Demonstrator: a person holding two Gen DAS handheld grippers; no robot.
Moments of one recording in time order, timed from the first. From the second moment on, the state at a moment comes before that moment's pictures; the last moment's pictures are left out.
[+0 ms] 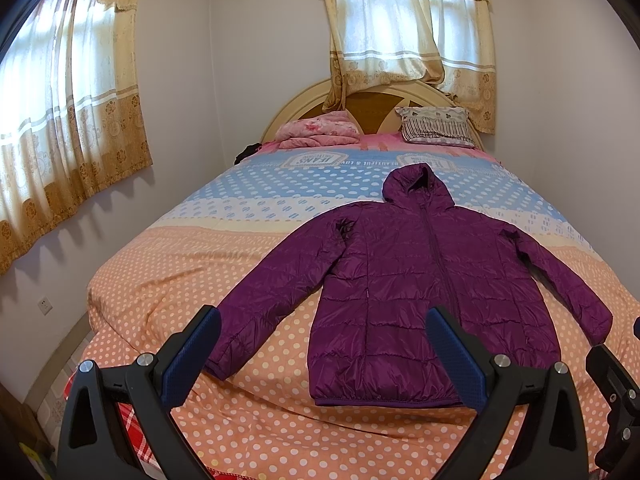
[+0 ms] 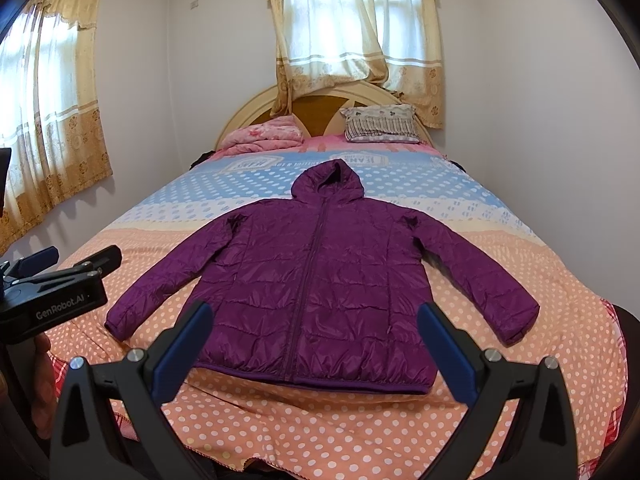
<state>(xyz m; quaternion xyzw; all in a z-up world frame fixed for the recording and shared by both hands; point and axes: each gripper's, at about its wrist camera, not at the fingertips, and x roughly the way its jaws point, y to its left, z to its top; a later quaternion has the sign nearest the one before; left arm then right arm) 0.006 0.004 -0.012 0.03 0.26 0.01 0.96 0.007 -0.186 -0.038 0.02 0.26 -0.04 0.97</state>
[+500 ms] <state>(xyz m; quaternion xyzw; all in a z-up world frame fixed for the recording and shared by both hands) 0.039 -0.002 -0.041 0.04 0.29 0.01 0.96 0.030 -0.223 -0.059 0.04 0.27 -0.06 0.96</state>
